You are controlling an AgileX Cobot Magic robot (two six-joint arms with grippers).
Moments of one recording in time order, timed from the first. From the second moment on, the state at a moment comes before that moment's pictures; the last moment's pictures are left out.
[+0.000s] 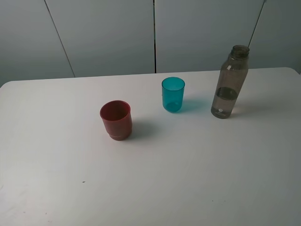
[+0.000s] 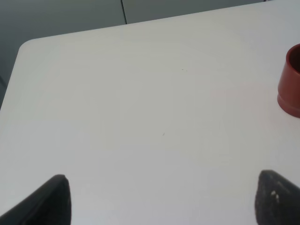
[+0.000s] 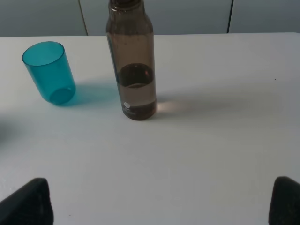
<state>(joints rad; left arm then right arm) -0.15 0.00 -0.51 0.14 1.08 -0.05 0.00 0.00 -0.51 0.09 1.10 -0.04</state>
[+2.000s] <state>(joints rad) -0.15 0.00 -0.51 0.14 1.08 -0.05 0.00 0.41 -0.52 0.15 0.86 -0.02</state>
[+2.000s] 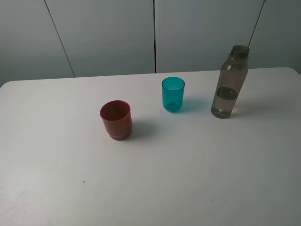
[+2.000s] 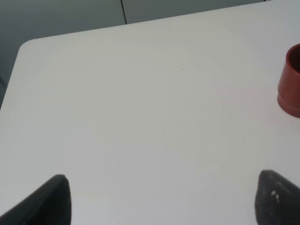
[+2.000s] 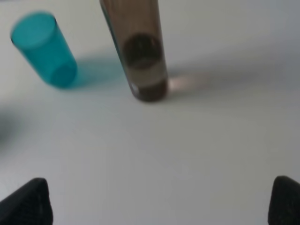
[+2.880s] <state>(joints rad) -0.15 0.00 -0.51 0.14 1.08 -0.05 0.24 1.19 -0.25 0.15 -0.48 0.01</state>
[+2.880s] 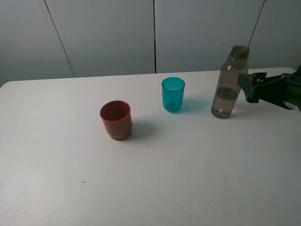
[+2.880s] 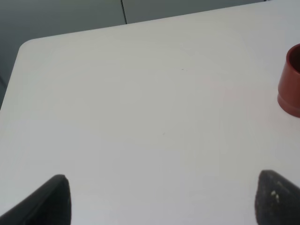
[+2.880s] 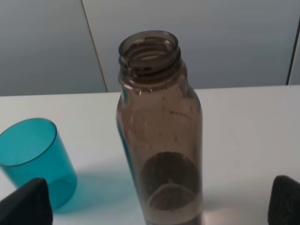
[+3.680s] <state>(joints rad) -0.15 0.00 -0.51 0.14 1.08 -0.05 0.24 1.84 -0.26 0.09 -1.19 0.00</state>
